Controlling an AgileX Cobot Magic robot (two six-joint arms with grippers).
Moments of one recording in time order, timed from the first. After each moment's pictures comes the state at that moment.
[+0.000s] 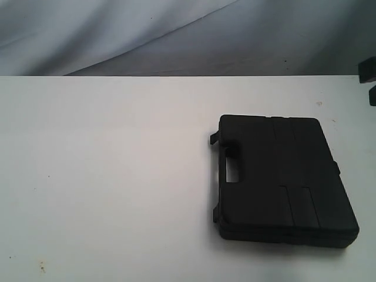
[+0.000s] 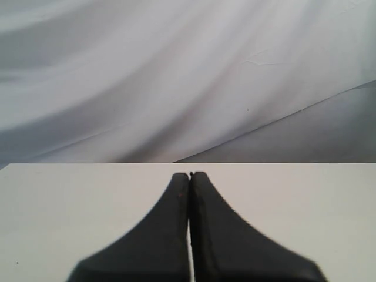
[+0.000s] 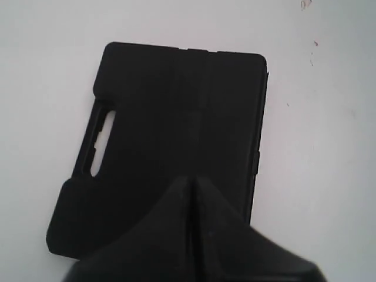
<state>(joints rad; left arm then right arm) -0.01 0.02 0.00 0.02 0.06 -0.02 0.24 1.16 -1.04 0.14 0.90 0.00</state>
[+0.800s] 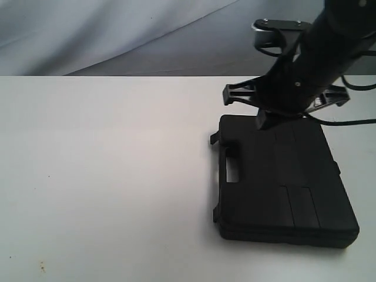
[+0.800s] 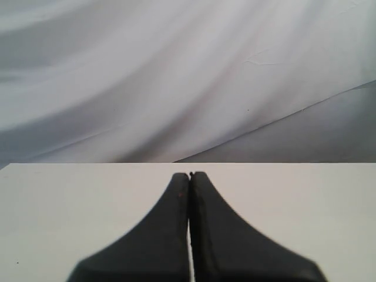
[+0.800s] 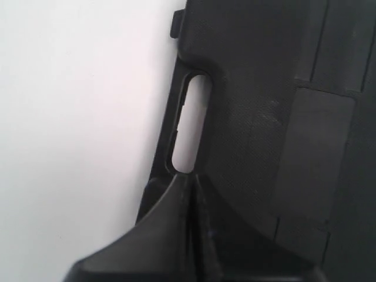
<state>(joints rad) -0.01 0.02 0.00 0.02 0.06 -0.02 0.61 1.64 -1.31 0.01 0.95 0.34</state>
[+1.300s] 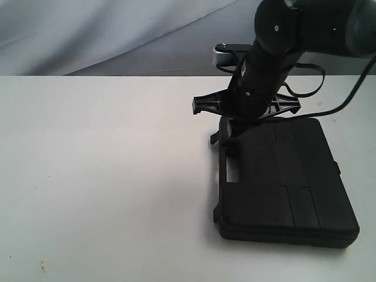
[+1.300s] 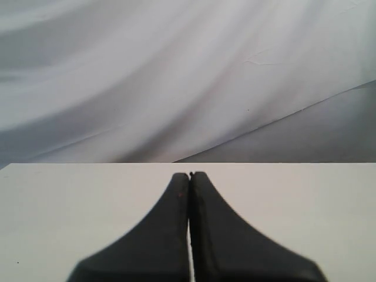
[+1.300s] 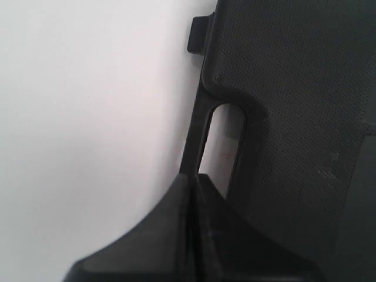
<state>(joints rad) -0.01 0.02 0.00 0.02 0.06 -0.02 0.64 1.91 -1.50 0.01 0.95 0.37</state>
